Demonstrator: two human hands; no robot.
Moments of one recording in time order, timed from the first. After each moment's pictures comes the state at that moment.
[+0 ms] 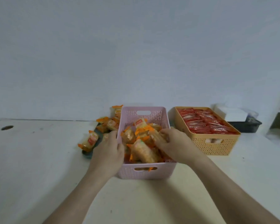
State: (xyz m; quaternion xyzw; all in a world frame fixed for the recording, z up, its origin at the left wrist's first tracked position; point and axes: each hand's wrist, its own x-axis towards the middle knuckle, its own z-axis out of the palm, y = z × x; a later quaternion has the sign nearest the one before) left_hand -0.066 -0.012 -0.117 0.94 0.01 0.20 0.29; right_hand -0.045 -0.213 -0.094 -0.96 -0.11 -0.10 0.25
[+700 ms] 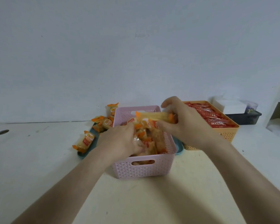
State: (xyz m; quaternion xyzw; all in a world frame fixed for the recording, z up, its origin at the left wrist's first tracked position) left_hand -0.044 -0.044 -0.082 0.99 -0.11 0.07 0.10; right_hand -0.057 -0.243 -0.049 -0.91 -0.21 -0.17 0.33
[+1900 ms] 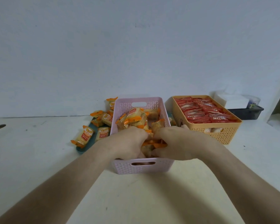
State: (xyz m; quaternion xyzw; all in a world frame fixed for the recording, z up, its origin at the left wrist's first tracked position) left_hand -0.016 -0.050 -0.106 0.95 -0.29 -0.09 0.12; right_hand -0.059 -0.224 -0.070 -0.97 -0.24 0.06 0.04
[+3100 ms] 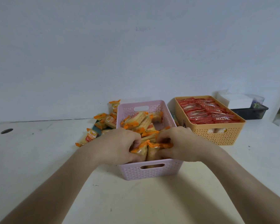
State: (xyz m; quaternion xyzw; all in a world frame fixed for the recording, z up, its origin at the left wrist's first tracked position) left_hand -0.052 -0.026 -0.074 0.96 -0.26 -0.04 0.07; right_hand -0.046 -0.239 -0.095 -0.96 -0.25 -0.02 0.16
